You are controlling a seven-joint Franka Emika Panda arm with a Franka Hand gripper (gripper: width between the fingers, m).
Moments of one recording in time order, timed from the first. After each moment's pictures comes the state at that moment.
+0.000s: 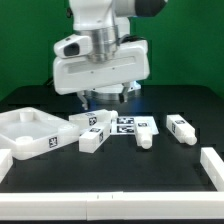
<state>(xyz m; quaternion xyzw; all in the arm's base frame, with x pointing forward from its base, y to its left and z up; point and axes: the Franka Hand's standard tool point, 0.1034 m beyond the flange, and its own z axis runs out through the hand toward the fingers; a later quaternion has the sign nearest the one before) 0.369 -0.049 0.064 -0.99 -0.14 0.02 0.05</state>
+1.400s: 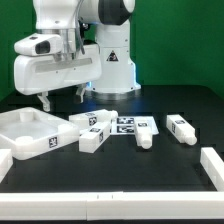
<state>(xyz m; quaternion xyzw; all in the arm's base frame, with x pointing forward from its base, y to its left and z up) 0.347 -0.146 0.049 -0.92 -0.39 0.00 0.00</state>
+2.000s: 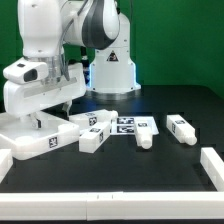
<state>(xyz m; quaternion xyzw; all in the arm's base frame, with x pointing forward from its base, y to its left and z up) 0.317 -0.165 0.008 -0.93 -0.37 0.04 0.01</state>
